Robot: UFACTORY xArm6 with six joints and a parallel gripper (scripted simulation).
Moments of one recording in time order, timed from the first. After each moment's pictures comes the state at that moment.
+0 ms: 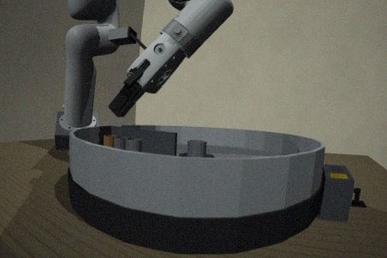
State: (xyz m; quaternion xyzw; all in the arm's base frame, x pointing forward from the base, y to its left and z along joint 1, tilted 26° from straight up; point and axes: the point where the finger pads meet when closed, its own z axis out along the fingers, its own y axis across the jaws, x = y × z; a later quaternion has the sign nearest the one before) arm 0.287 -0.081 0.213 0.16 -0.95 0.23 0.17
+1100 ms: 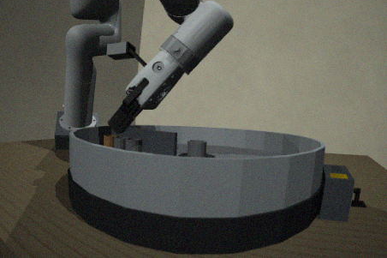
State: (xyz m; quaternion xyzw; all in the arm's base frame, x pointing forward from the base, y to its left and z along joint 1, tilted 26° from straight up) arm 0.298 -0.088 0.184 0.16 -0.95 0.23 0.17
